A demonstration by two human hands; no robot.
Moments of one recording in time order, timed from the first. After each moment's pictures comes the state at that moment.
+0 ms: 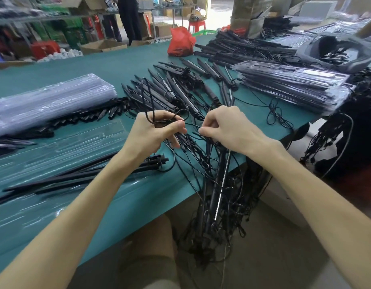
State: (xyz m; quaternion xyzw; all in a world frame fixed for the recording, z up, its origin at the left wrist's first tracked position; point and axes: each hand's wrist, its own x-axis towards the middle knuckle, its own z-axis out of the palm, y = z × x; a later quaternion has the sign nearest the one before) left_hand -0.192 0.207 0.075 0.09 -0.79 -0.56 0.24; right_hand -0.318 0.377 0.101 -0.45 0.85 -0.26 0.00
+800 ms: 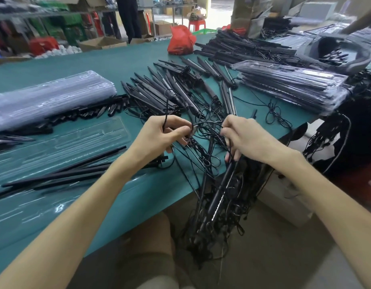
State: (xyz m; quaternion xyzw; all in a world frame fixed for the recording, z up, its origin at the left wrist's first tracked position) left_hand -0.197 0.210 0.063 0.05 -0.84 -0.50 0.20; right_hand -0.325 0.413 0.085 -0.40 0.86 -0.30 0.11
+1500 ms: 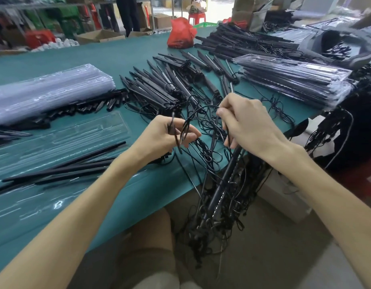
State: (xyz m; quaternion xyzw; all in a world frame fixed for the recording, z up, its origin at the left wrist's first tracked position) left_hand -0.201 0.209 0.053 0.02 -0.86 -0.49 0.15; right_hand -0.305 0.405 0.101 -0.42 0.84 -0.36 -0.01
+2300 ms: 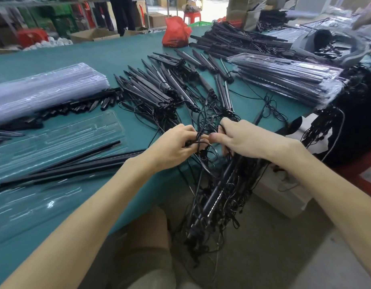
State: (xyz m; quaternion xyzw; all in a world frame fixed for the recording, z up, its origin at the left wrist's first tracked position) left_hand -0.215 0.238 0.041 -0.03 -0.96 -0.27 0.10; right_hand -0.331 0.414 0.079 -0.43 0.89 -0.13 0.12
